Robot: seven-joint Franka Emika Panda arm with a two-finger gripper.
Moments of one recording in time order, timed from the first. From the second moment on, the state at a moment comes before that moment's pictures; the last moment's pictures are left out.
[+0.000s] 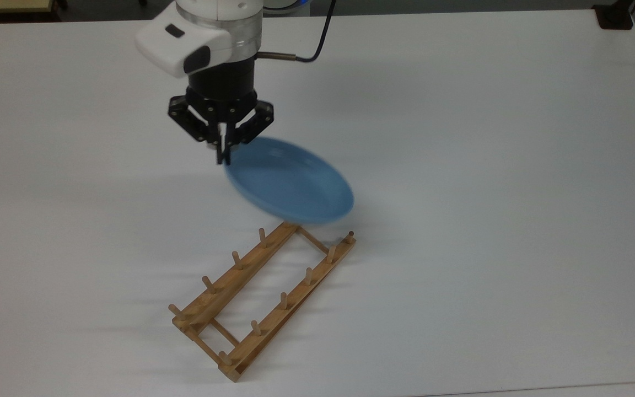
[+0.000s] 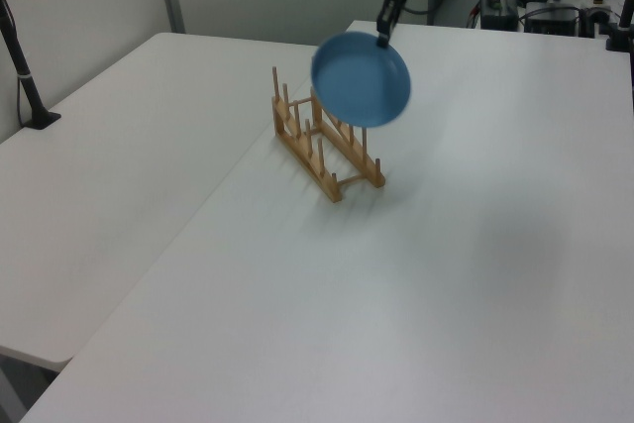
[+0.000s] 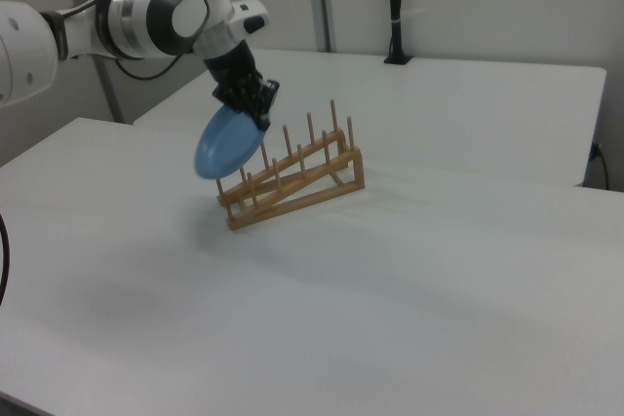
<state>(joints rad) 0.06 0.29 -0.05 -1.48 -0.10 2.04 -0.04</state>
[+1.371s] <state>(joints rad) 0.14 0.46 -0.03 -1.63 -0.05 1.73 -0.72</state>
